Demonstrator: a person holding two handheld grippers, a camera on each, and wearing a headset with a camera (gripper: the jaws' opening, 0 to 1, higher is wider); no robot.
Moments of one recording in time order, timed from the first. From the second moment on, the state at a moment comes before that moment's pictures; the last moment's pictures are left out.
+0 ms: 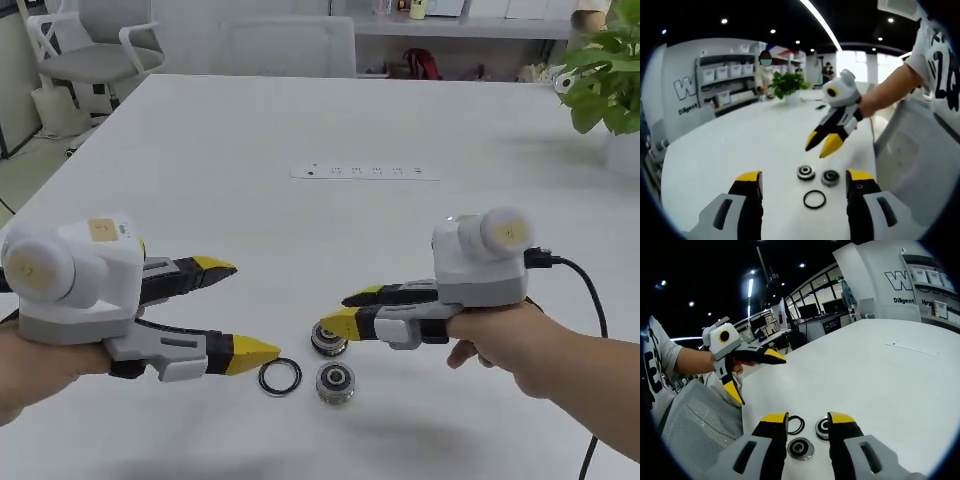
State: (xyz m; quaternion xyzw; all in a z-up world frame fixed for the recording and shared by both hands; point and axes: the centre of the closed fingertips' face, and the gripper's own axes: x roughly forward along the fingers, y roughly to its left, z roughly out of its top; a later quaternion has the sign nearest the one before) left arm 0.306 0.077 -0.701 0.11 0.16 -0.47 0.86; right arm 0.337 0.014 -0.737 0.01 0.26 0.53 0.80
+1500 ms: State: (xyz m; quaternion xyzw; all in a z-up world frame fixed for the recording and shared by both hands) left arm 0.336 0.047 -0.736 0.10 0.19 -0.48 0.85; right arm 0.350 -0.004 -0.788 -0.09 0.27 0.54 0.80
